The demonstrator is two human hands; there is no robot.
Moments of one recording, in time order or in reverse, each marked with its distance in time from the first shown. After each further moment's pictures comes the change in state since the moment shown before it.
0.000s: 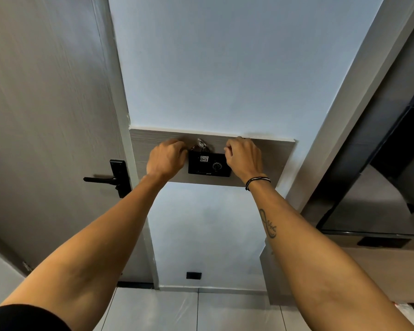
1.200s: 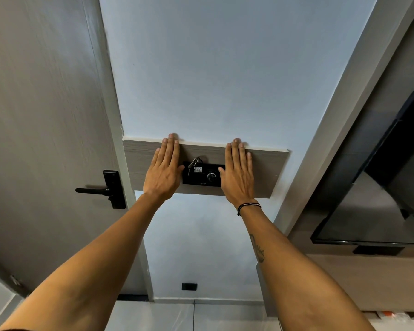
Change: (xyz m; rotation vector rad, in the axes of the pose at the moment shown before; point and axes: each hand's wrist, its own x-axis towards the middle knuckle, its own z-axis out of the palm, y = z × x) left_hand -0.014 -0.010 0.034 0.106 -0.057 0.091; right_hand -0.030 0.008 0.038 -0.164 0.052 0.023
